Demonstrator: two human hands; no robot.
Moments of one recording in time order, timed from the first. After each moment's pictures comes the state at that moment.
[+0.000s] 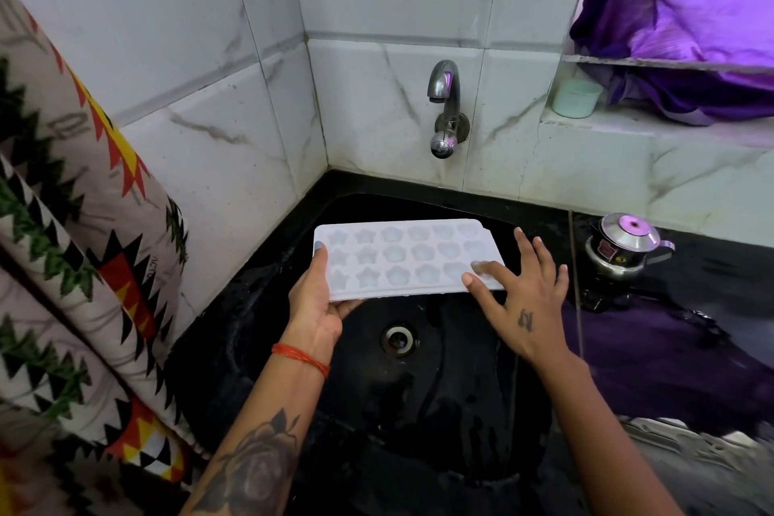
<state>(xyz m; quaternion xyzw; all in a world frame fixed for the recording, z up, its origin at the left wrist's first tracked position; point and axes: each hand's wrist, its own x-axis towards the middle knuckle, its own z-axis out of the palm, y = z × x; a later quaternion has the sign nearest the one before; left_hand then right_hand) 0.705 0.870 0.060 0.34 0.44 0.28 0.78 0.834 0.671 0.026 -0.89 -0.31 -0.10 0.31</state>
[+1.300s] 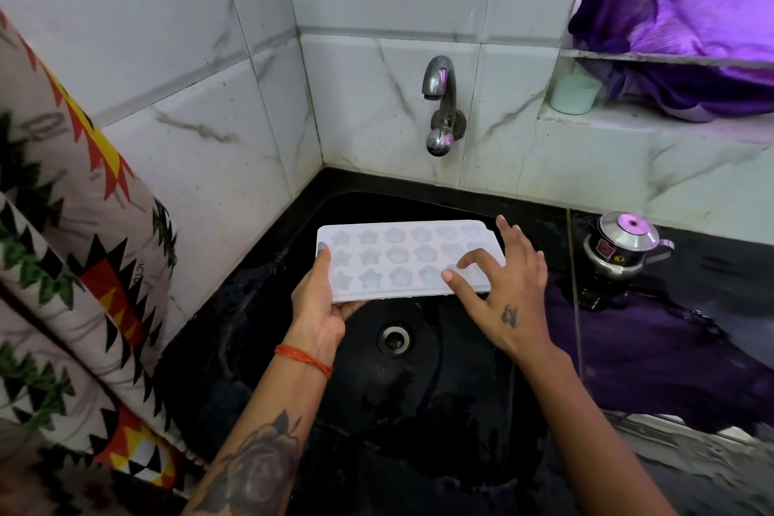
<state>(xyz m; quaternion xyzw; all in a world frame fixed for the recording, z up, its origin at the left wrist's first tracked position) 0.717 0.867 0.055 0.35 0.44 0.27 0.78 0.830 0.687 0.037 -0.85 -0.35 -0.11 0.38</state>
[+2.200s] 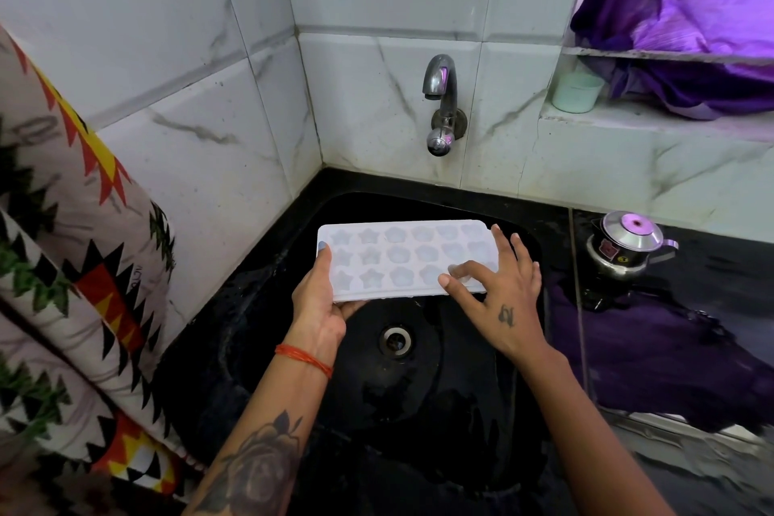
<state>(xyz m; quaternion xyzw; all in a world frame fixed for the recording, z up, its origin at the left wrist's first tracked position) 0.721 0.871 0.055 0.35 0.44 0.27 0.78 0.831 0.692 0.029 -0.87 -0.33 -0.03 0.38</state>
